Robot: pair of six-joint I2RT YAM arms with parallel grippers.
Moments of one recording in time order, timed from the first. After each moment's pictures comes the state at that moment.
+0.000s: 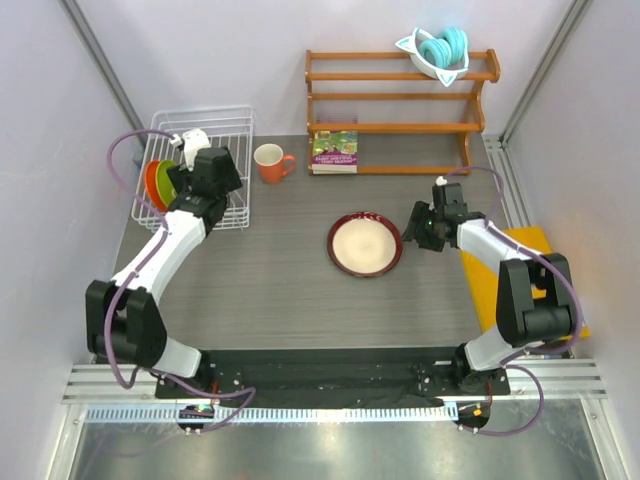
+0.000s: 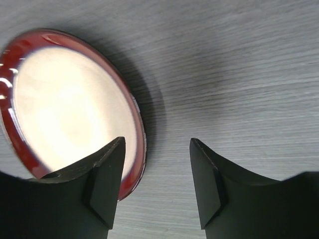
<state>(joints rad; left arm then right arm) -0.25 1.44 1.17 -0.23 -0.60 -0.36 0.13 1.56 0.91 -0.31 -0.09 0.47</state>
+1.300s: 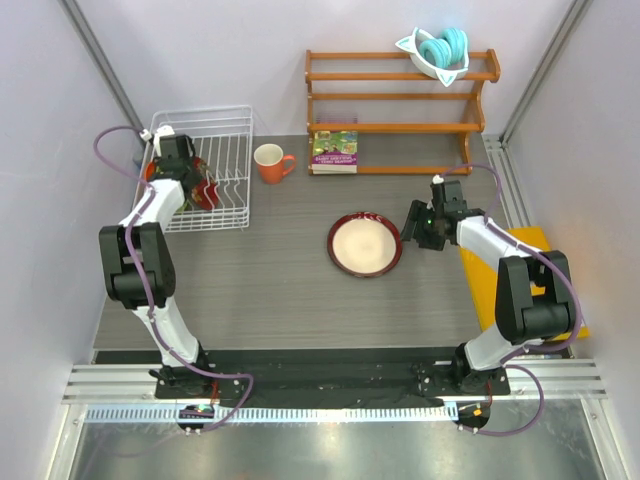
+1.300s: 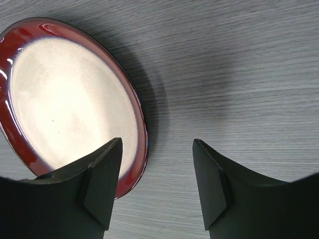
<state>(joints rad) 0.08 1.85 1.41 -0.18 -0.31 -0.35 0.13 1.57 0.94 -0.35 -0.12 0.42</state>
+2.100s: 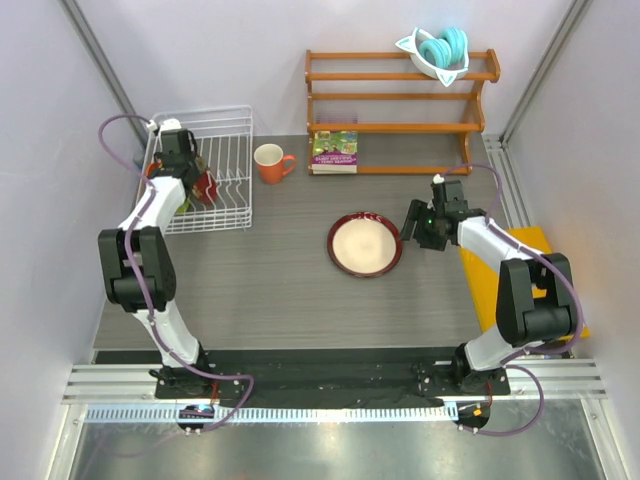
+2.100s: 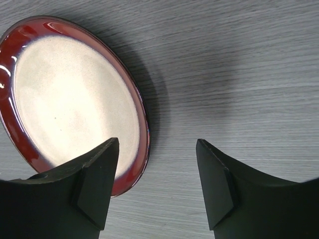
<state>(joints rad) 0.06 1.84 1.44 -0.23 -0.32 -0.21 0.13 1.56 0.94 -0.35 -0.13 0.42</state>
